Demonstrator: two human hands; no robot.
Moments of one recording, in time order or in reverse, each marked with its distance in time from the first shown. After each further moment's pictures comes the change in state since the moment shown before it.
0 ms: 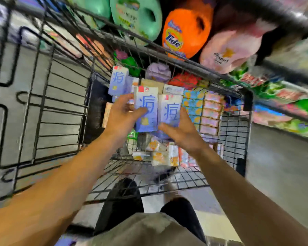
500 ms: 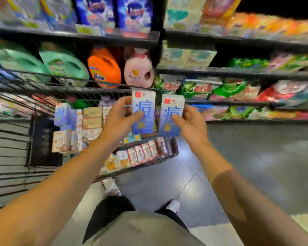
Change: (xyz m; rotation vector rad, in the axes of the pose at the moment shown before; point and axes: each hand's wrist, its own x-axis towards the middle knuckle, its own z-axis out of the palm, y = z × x) left_hand -0.172 0.029 0.210 0.217 -0.299 0.417; right_hand -0.221 0.012 -0.199 0.060 0.623 -0.279
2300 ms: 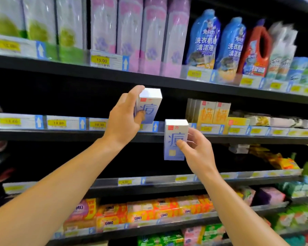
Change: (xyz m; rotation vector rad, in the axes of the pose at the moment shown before) left_hand 0.246 0.479 0.416 0.511 0.365 1.359; right_hand 0.287 -0.279 -0.486 -0.011 0.302 -0.814
